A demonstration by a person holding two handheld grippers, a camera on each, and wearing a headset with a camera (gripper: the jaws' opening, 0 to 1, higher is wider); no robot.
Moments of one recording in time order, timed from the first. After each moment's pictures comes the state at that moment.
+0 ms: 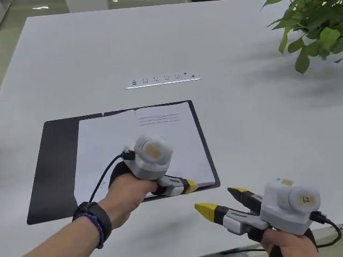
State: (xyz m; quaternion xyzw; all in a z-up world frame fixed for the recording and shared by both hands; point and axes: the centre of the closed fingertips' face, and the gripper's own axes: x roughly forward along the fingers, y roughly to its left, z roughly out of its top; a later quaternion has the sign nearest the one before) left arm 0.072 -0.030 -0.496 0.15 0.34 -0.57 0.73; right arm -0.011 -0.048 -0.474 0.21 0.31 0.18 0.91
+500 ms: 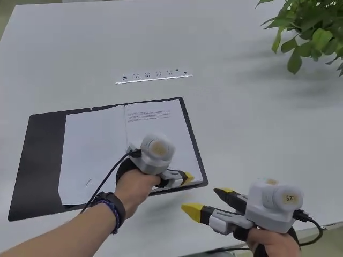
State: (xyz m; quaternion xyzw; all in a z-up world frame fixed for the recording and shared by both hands) left arm 0.103 -0.058 -0.538 0.17 0.34 -0.52 0.77; right arm -0.010 -0.047 -0.482 0.21 0.33 0.20 0.90
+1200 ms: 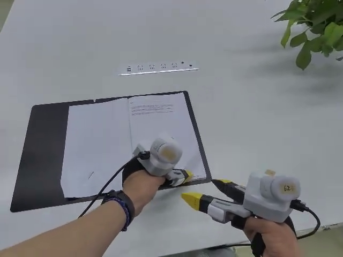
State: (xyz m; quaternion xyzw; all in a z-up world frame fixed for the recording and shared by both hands) left arm 0.105 -0.051 -0.550 0.19 0.33 -0.52 0.77; right arm 0.015 -0.049 -0.485 0.21 0.32 0.20 0.90
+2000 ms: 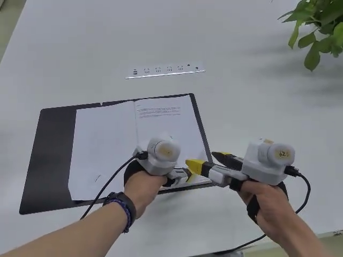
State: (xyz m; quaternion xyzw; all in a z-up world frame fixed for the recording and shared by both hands) left arm 0.111 -0.047 -0.544 0.13 0.34 -0.51 0.78; right arm 0.092 -0.066 -0.480 0.22 0.29 0.20 0.91
